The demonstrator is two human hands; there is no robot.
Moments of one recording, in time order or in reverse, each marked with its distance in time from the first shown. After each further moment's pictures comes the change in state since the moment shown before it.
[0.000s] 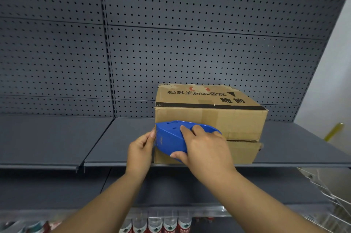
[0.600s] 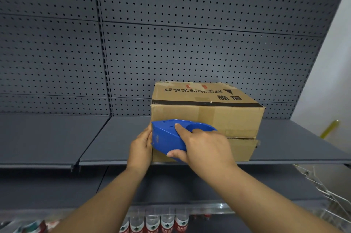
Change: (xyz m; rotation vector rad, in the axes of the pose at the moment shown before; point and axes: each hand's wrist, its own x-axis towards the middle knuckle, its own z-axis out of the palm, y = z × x) left_hand 0.006 -0.001 0.008 0.210 -0.077 0.067; right_hand -0.001 0.010 0.004 -0.024 0.007 -0.074
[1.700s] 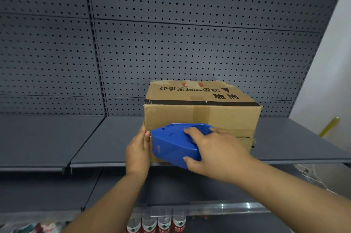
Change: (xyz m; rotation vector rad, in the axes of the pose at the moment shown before) left_hand -0.001 -0.014 0.021 0.171 0.151 0.054; right_hand -0.013 0.047 -0.009 0.185 -0.128 -0.089
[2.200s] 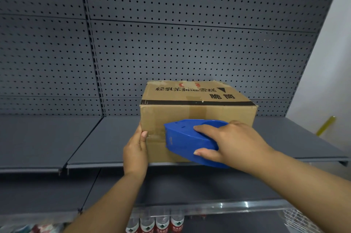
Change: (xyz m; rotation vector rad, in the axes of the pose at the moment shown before) left_hand -0.002 0.006 0.003 -0.047 0.045 -0.017; right_hand -0.010 0.029 -0.025 -0.171 -0.043 -0.037
